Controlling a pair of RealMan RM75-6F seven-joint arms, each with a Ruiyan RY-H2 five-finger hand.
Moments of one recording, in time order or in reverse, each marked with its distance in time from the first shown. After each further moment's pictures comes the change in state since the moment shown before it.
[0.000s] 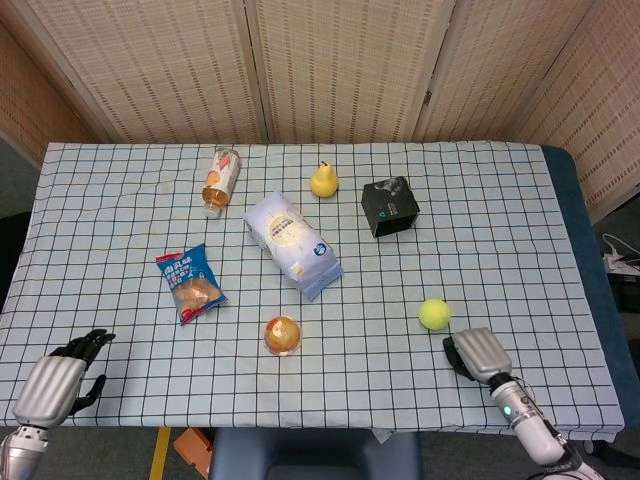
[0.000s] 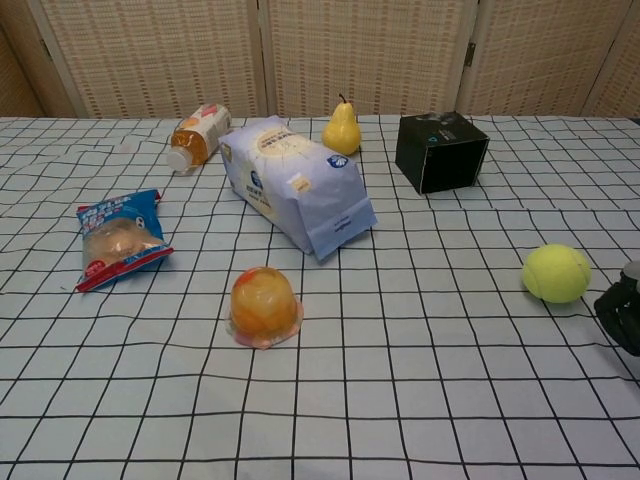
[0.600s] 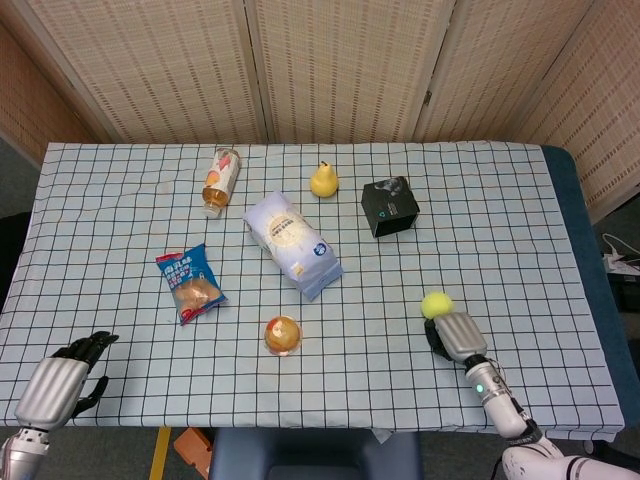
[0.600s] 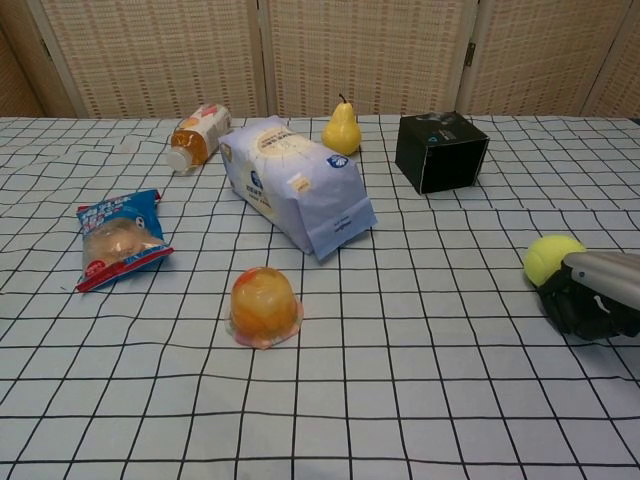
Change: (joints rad) left arm 0.004 0.000 0.006 0.001 0.033 0.021 0.006; right arm 0.063 -0.208 0.063 0.232 0.048 -0.020 0.057
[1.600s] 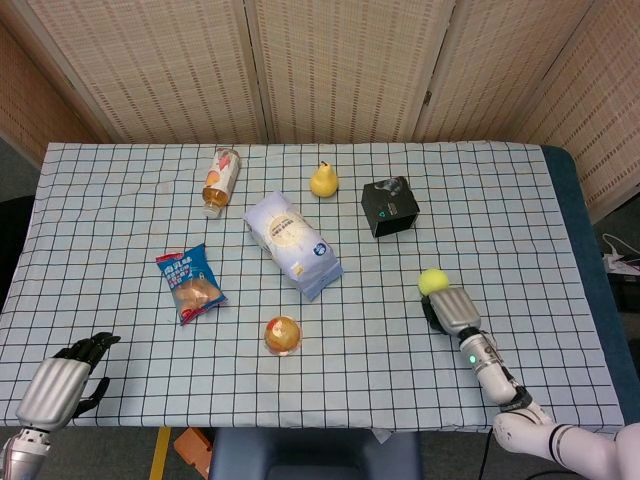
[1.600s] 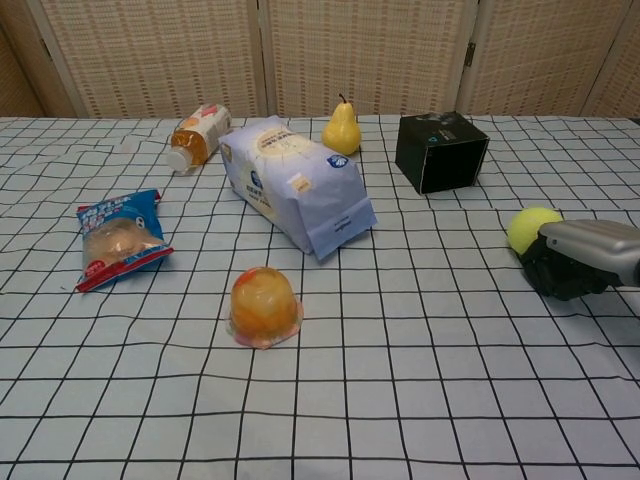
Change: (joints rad) left arm -0.001 0.000 0.004 -0.002 0.005 -0.007 0.004; right arm 0.122 -0.051 0.045 0.199 0.005 -0.107 0.045
